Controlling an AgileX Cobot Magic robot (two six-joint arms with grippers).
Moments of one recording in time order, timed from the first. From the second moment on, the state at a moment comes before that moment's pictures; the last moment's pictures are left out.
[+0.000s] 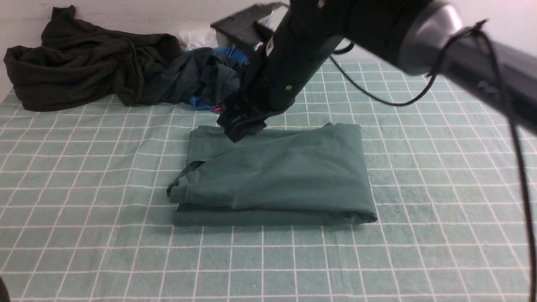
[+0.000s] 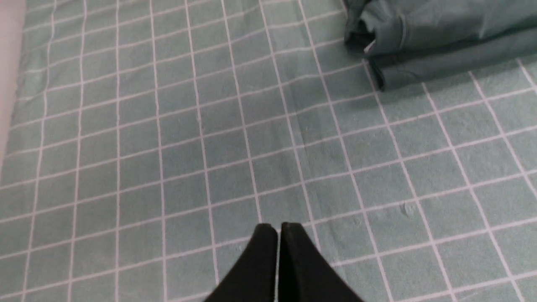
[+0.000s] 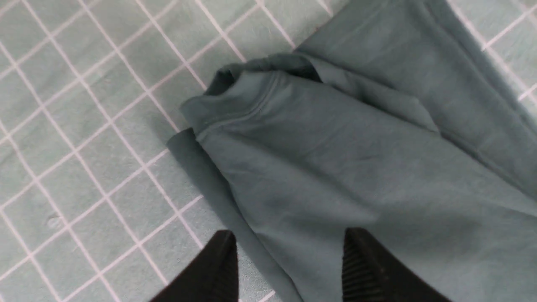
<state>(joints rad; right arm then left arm) 0.66 2.03 -2.09 0.21 1.24 -0.24 -0.29 0.42 -0.66 0.22 1.01 -0.07</state>
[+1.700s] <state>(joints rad) 0.66 0.53 -0.76 0.23 0.67 -0.23 -0.29 0.28 -0.56 0.22 0.99 -0.09</state>
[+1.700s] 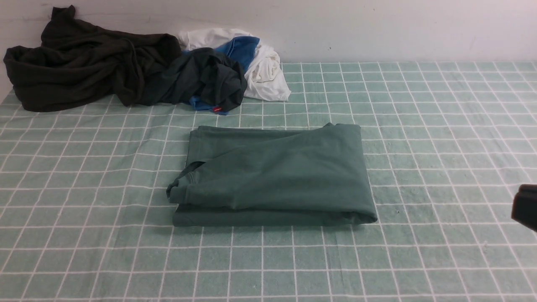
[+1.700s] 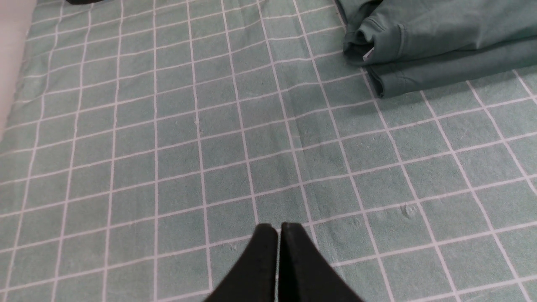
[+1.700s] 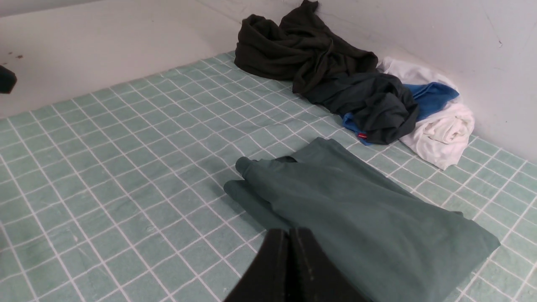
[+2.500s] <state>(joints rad) 0.00 0.04 -0.03 -0.01 0.23 0.07 -0.29 0.28 -0.56 0.22 0.99 -0.09</state>
